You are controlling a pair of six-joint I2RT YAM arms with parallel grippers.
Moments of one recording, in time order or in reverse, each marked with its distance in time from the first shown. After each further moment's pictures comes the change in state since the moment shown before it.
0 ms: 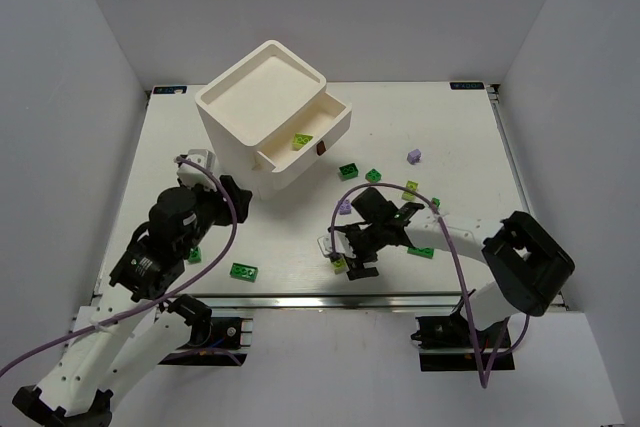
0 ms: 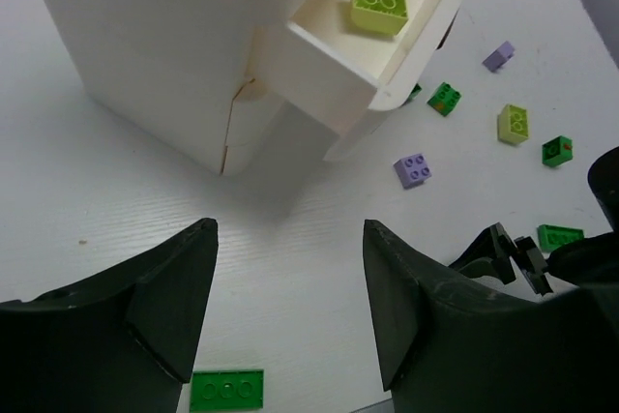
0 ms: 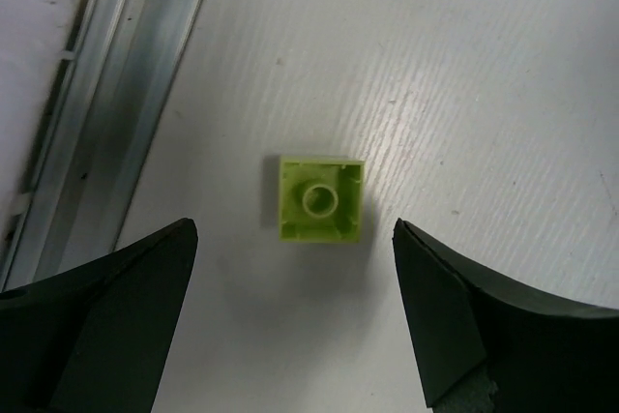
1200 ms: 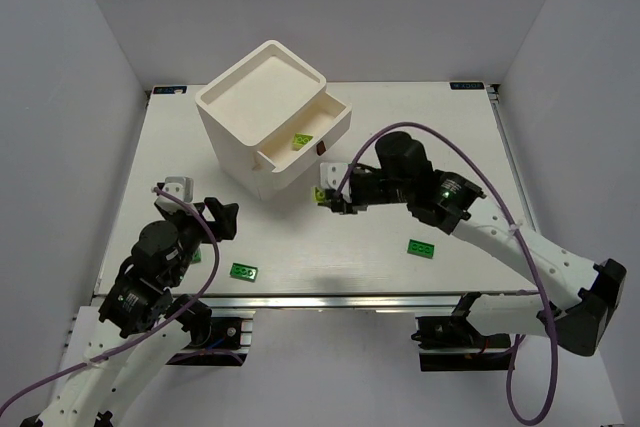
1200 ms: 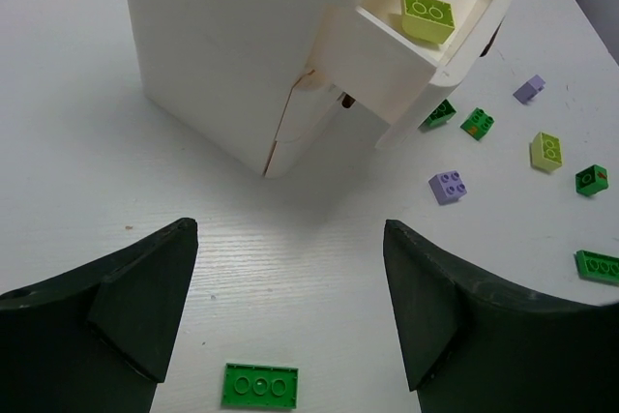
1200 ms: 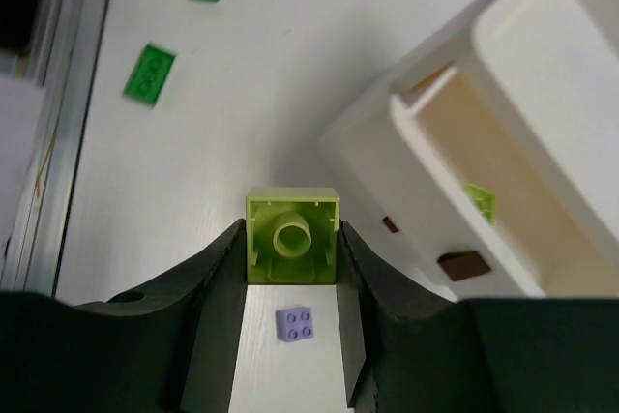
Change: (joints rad) left arm -0.001 -0.267 -0.160 -0.019 -0.109 0.023; right arm 0.076 -0.268 0.448 -0.079 0.139 0.330
